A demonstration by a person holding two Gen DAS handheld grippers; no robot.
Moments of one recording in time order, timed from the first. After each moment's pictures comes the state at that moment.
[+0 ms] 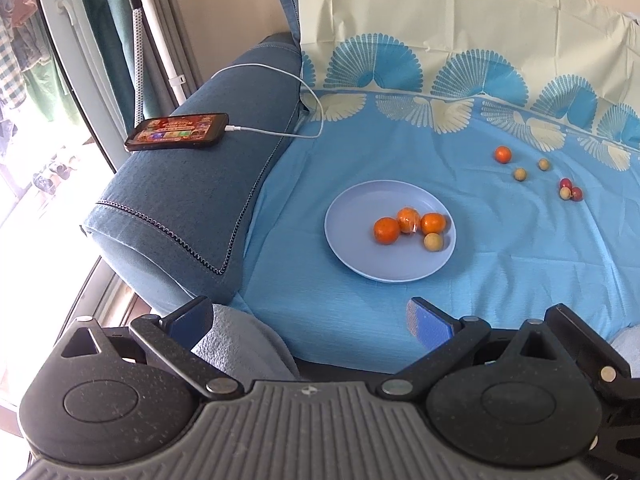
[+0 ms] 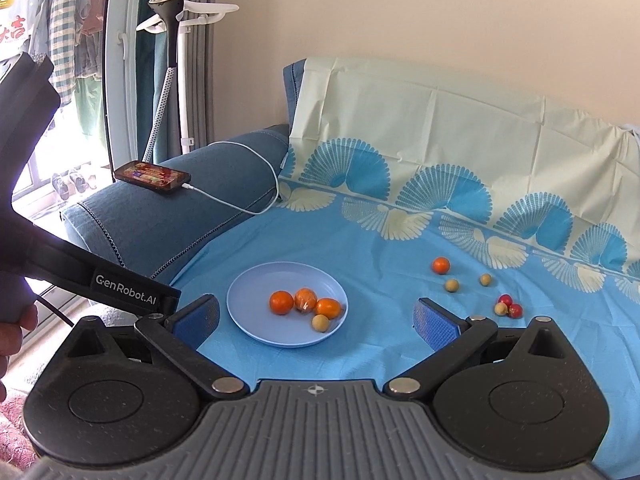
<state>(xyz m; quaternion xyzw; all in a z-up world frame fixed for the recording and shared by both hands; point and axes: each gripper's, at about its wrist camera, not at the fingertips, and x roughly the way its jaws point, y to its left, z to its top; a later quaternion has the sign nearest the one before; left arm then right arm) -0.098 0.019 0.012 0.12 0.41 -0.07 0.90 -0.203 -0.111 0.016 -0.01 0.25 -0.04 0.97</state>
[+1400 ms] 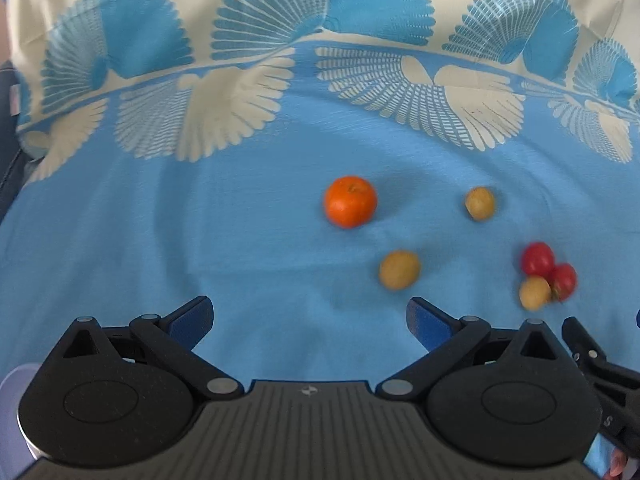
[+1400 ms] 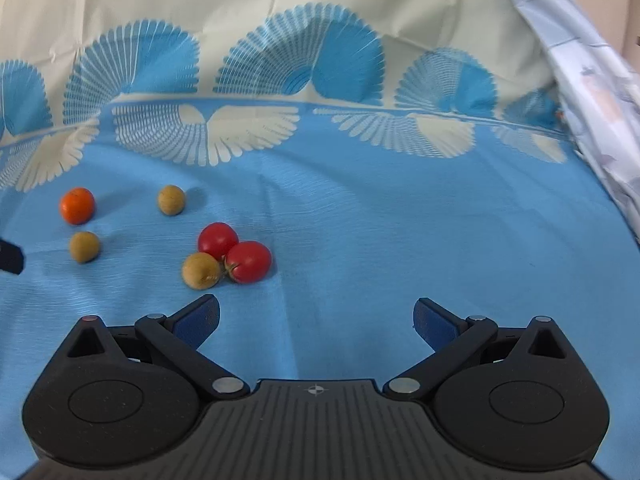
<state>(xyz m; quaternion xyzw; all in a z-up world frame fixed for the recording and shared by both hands) 0.182 -0.368 -0.172 0.16 0.47 -0.19 0.85 -0.005 -0.492 -0.198 0.09 0.35 -0.31 0.88</state>
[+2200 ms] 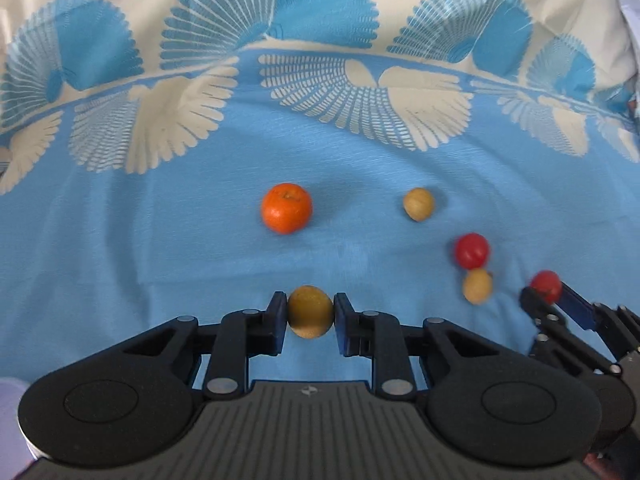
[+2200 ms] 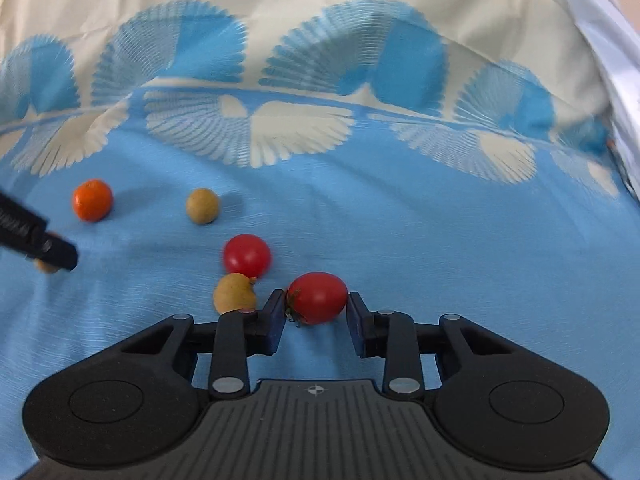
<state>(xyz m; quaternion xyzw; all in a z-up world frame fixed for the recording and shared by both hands) 0.155 -0.369 -0.150 0.15 0.47 -0.25 0.83 0.019 -0.490 -0.198 0.09 0.34 -0.27 0.89</state>
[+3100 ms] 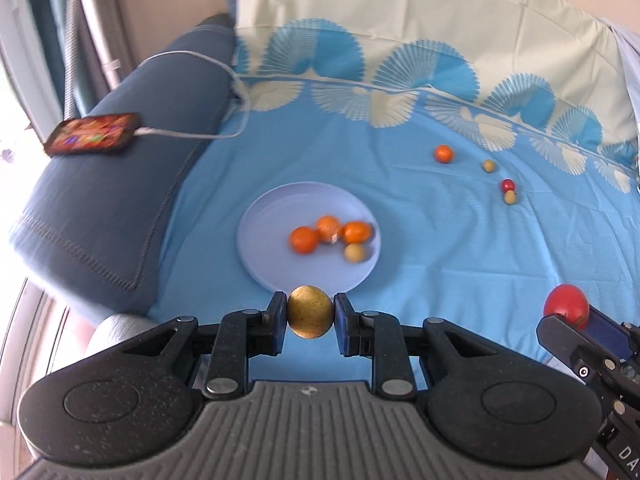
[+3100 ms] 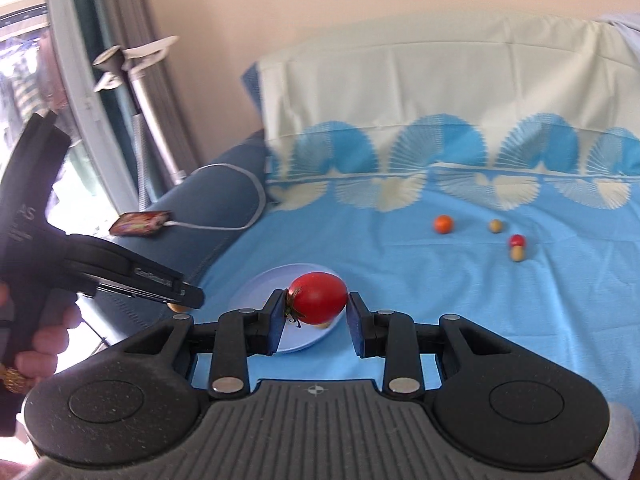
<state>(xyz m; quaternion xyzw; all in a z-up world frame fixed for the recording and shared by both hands) -0.070 -0.027 0.017 0.08 0.44 -0.14 0.88 -0.199 -0.203 0.009 0.14 0.25 0.00 0.96</state>
